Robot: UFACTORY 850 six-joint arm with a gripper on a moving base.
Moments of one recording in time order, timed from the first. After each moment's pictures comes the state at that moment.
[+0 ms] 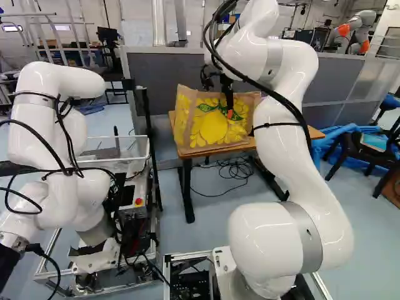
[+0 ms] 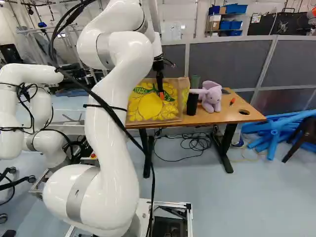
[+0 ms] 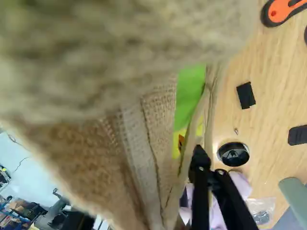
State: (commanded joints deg) arm -4.0 -42.6 -110.7 -8.5 -75.0 -90.2
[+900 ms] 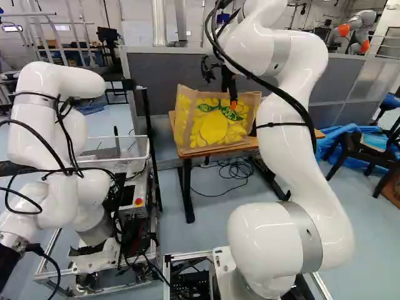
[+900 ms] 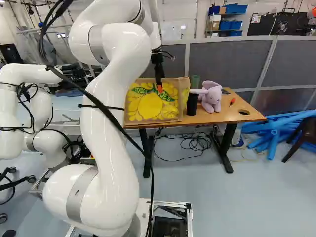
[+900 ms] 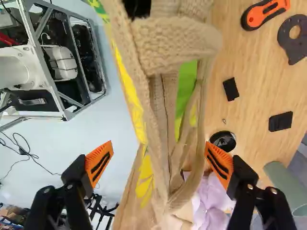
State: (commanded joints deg) arm -4.0 -38.1 -110.3 -8.5 -75.0 -90.2
